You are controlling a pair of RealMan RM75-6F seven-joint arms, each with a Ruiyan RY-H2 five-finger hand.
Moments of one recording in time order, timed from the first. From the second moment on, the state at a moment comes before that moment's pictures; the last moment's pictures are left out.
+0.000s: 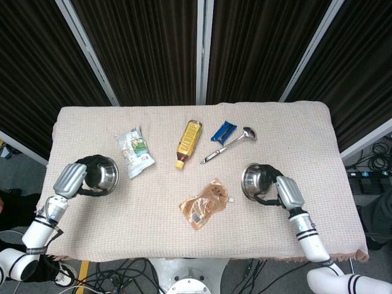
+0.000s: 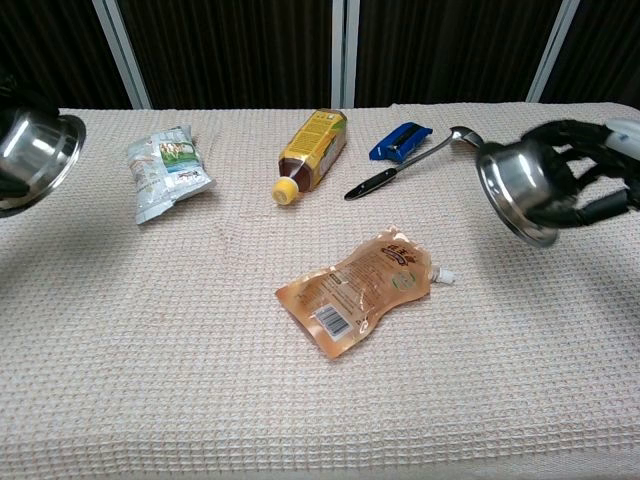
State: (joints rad) left arm -0.48 -1.35 -0.05 -1.25 1.50 1.15 -0.42; right arm 0.47 -1.45 0.04 -1.49 -1.21 1.16 0.19
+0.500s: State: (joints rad) left arm -0.53 -1.42 0.00 -1.15 1.40 0.88 -0.09; right arm 0.44 -1.33 0.05 -1.64 -1.05 1.09 -0.15
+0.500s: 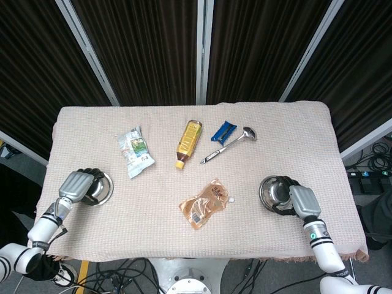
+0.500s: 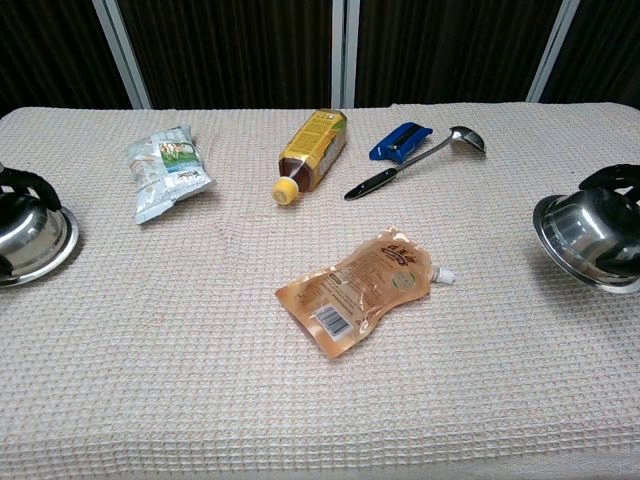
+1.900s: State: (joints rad) left arm -0.24 -1.37 -0.01 -1.36 1.35 1.38 -0.02; right arm 0.24 -1.47 0.03 -1.38 -1.27 1.41 -0.03
